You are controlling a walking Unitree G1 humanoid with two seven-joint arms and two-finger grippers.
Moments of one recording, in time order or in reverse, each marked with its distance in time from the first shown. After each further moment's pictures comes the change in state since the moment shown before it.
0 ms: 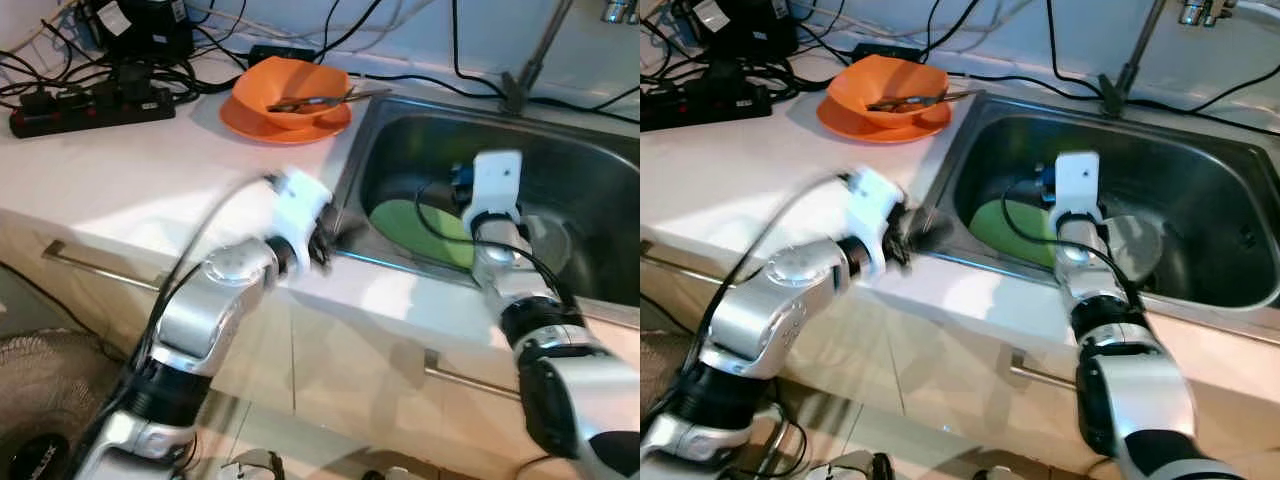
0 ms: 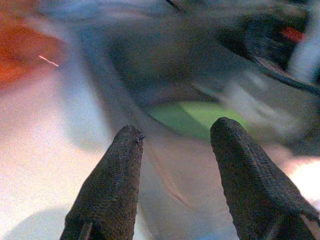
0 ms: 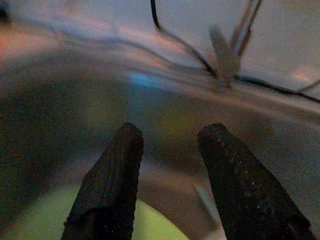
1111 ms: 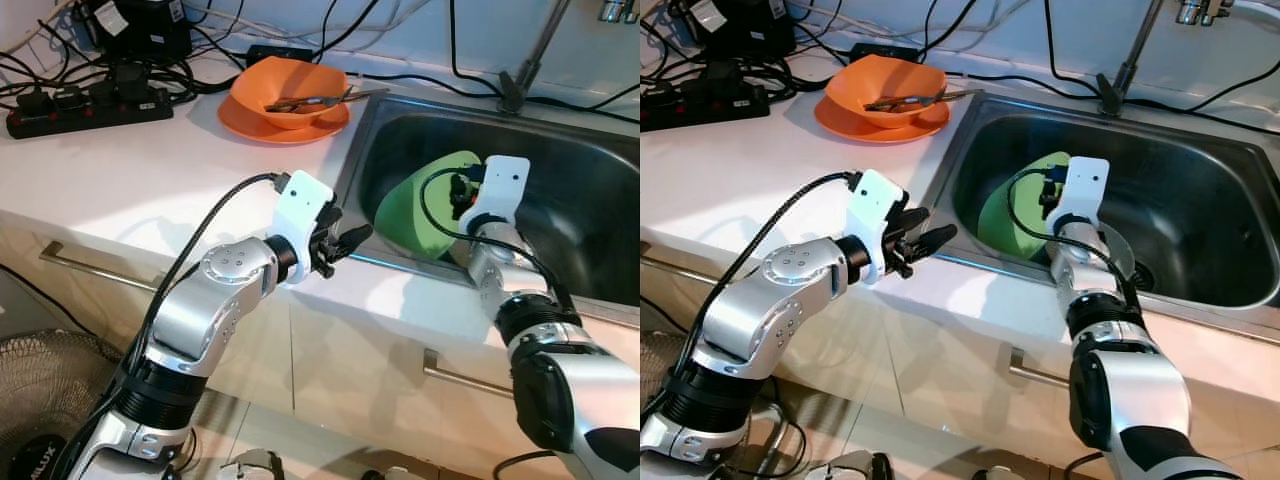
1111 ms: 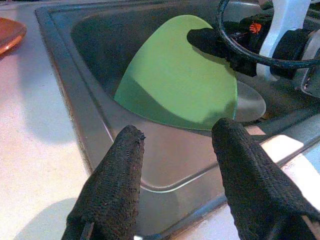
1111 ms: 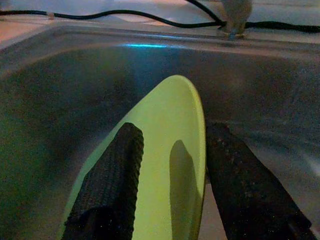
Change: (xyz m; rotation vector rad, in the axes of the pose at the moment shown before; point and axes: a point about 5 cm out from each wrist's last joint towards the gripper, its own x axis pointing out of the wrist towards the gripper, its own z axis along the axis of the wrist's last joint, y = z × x) left arm -0.007 -0.017 -0.003 -0.005 0.116 -0.166; right arm -0.002 -0.009 -0.021 0.121 0.183 -0.018
